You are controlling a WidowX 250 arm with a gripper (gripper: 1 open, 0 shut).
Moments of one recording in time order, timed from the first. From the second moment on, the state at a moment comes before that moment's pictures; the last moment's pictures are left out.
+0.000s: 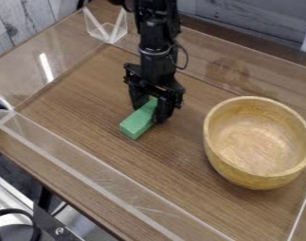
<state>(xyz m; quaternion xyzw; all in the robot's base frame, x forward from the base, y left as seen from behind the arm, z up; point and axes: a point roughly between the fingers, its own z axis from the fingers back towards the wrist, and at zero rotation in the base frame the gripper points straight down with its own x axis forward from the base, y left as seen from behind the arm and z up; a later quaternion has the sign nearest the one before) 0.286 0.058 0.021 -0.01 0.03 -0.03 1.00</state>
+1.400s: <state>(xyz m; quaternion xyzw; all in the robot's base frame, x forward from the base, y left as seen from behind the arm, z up) 0.324 -0.006 0.103 -0.03 -0.03 -0.07 1.00</state>
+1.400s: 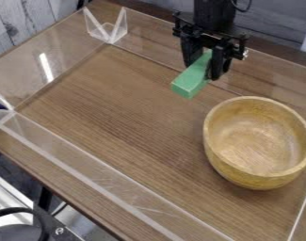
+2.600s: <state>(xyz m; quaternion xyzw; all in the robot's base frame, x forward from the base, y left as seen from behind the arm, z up) 0.296 -0.096 0.100 -0.05 -0.03 -0.14 0.99</state>
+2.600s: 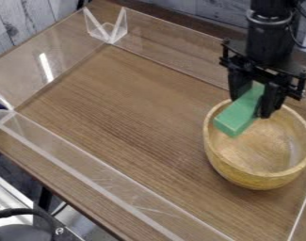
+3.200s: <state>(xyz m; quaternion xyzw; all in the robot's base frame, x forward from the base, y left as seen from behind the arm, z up) 0.292 -0.114 0.082 -0.06 -0.01 -0.16 0.99</state>
